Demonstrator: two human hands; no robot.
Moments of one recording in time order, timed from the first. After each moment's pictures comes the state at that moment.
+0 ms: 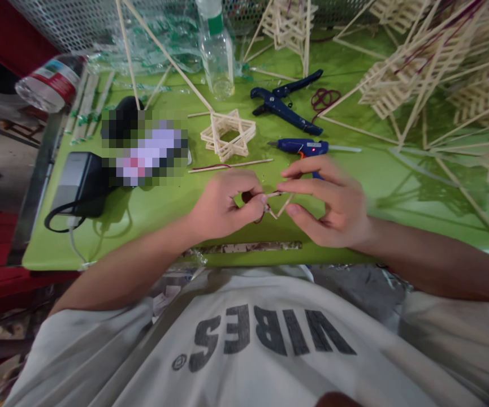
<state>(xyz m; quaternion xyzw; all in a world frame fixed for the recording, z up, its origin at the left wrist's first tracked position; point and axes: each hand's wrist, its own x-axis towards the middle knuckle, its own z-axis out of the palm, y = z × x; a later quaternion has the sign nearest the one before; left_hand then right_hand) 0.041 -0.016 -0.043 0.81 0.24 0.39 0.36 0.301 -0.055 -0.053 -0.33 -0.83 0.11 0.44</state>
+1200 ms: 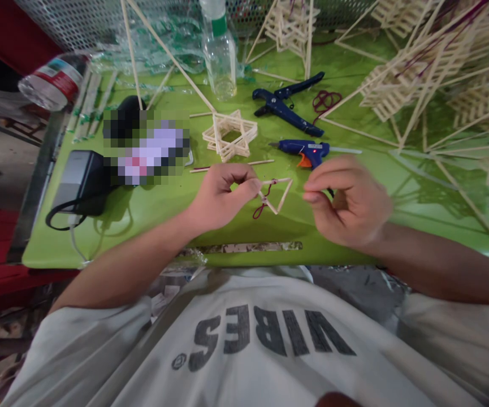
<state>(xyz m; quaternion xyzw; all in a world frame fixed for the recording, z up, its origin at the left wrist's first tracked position) 0.042 -0.006 -0.044 0.73 0.32 0.39 0.46 0.298 -0.048 -0.055 -0.30 -0.77 0.02 0.56</state>
